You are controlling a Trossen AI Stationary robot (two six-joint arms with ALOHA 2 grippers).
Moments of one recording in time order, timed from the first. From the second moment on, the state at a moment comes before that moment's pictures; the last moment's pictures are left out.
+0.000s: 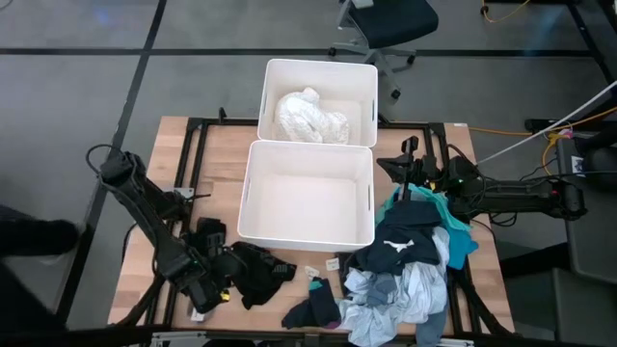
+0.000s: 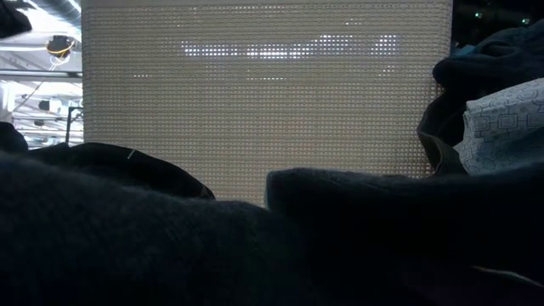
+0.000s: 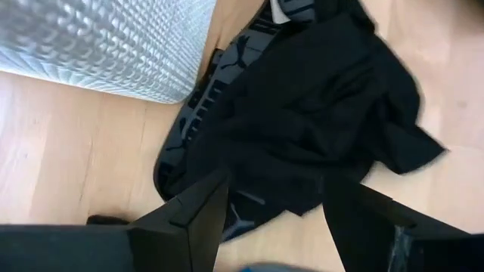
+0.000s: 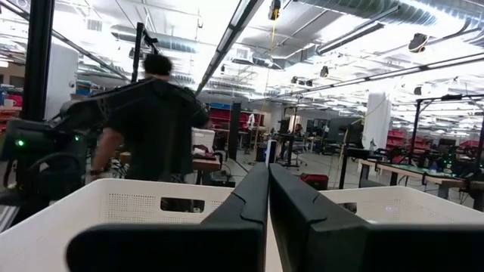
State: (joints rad) left arm -0.91 1.53 1.04 -0.91 -0.47 -1.03; right arm -0.20 0.74 0.28 0.82 -0.06 -0.12
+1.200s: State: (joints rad) left arm -0.91 1.50 0.68 -0.41 -0.36 -0.88; right arm -0.20 0.74 0.28 0.81 -0.06 -0.12
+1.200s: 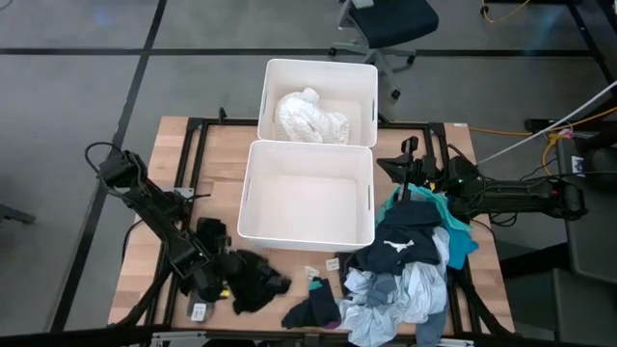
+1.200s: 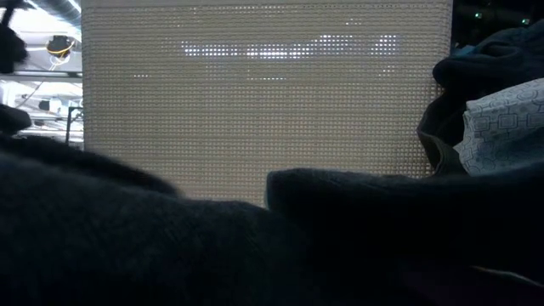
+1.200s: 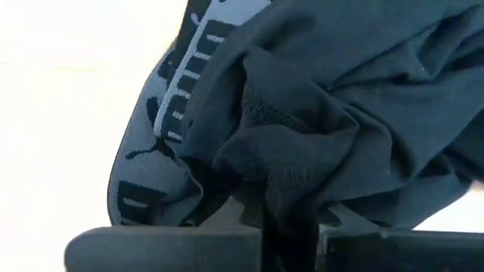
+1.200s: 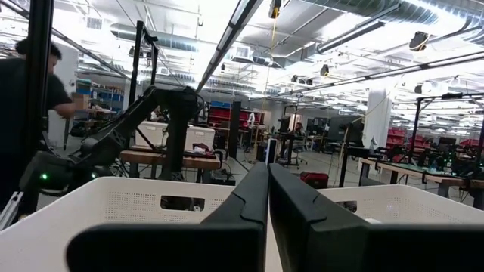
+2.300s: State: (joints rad) left arm -0.63 1.16 1.44 -0.66 -0.60 -0.10; right arm -0.20 0.74 0.28 0.81 -0.06 -0.12
